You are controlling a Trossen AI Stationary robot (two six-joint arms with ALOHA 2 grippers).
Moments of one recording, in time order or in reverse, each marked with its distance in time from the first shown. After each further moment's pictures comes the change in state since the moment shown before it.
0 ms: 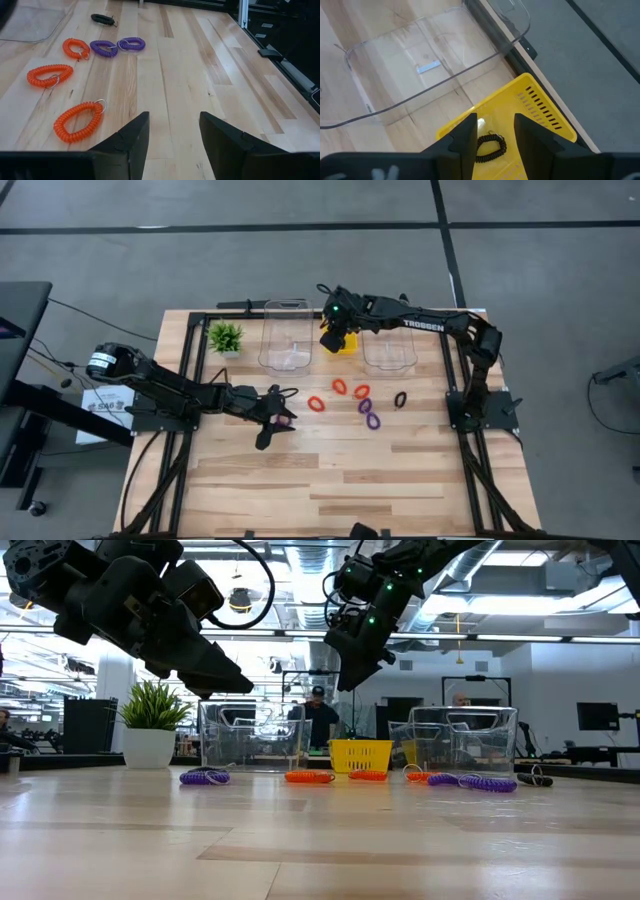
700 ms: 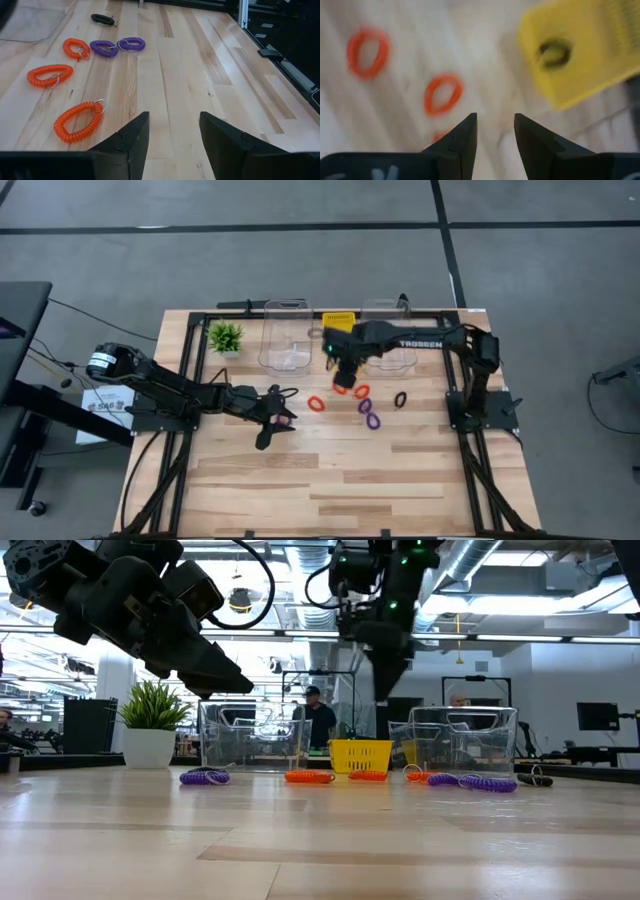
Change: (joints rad) left arm 0.000 0.000 0.000 0.000 0.000 0.000; right arm 0.220 0.000 0.001 -0.426 -0.006 0.085
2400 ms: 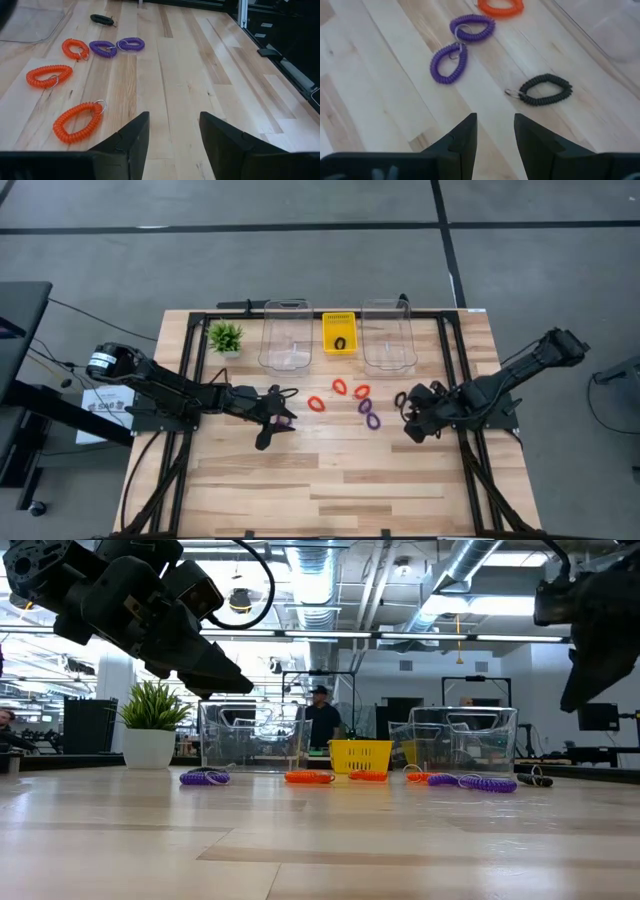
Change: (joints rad) left arm -0.002 0.000 0.000 0.000 0.000 0.003; right arm 0.657 -0.901 -0.967 0.217 0.191 0.899
